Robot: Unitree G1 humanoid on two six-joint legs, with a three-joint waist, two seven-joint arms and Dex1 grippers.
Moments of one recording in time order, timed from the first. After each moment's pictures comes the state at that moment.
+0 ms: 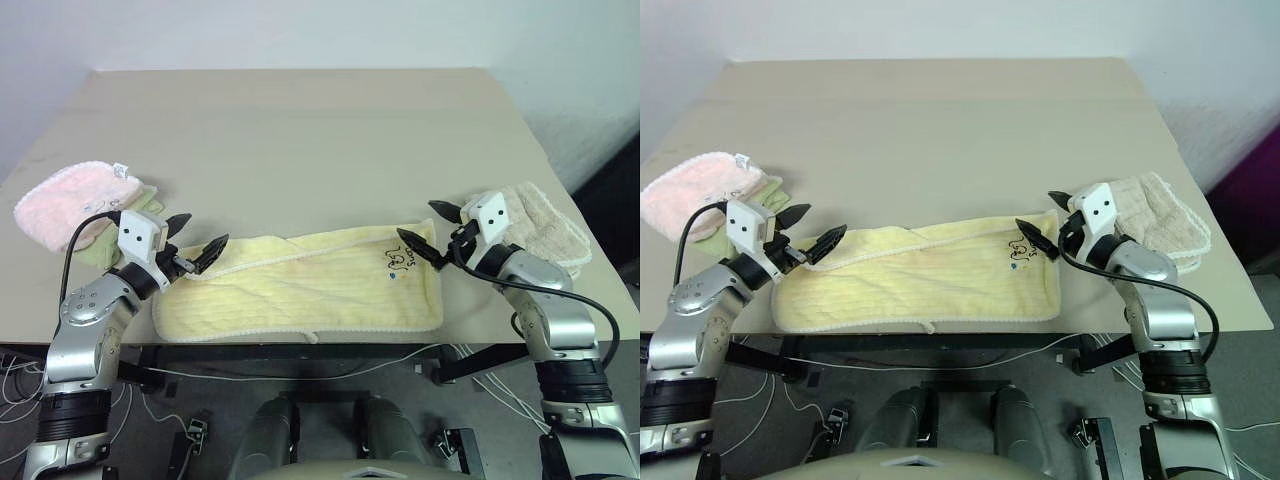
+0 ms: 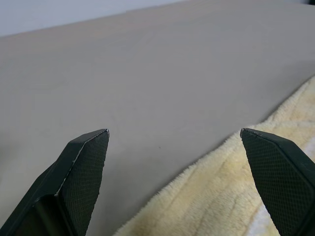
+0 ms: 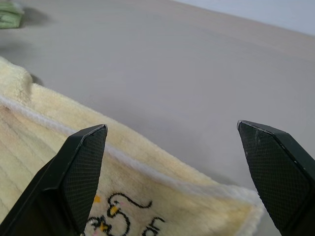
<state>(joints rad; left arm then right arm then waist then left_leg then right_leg) -0.18 0.58 0.25 -0.02 -0.40 0.21 -0.68 -0.31 -0.51 -0.10 -0.01 0.32 0.25 0.70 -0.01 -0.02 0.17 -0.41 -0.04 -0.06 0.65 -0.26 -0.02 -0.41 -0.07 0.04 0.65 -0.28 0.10</state>
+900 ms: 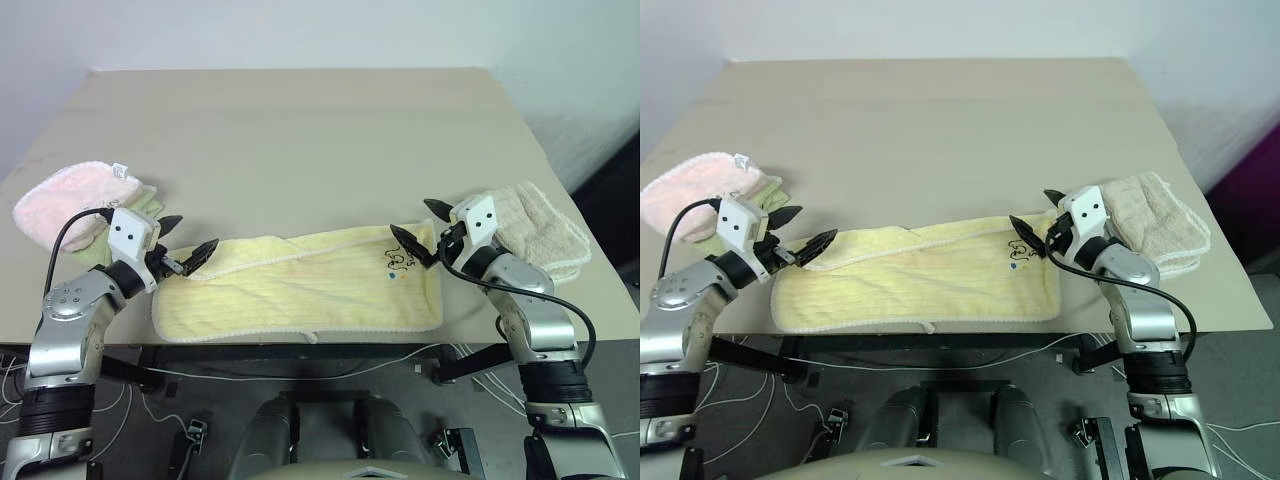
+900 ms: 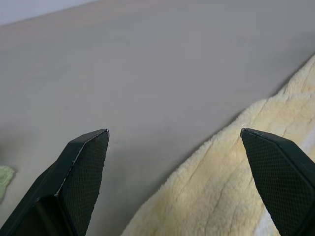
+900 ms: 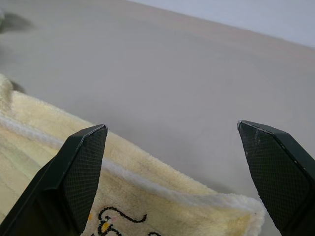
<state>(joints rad) -0.17 0.67 0.26 0.03 -0.37 0.21 -0.75 -0.33 -0.46 -0.08 0.03 0.26 0.18 0.64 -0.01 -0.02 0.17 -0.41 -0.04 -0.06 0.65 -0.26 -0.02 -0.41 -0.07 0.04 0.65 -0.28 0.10</state>
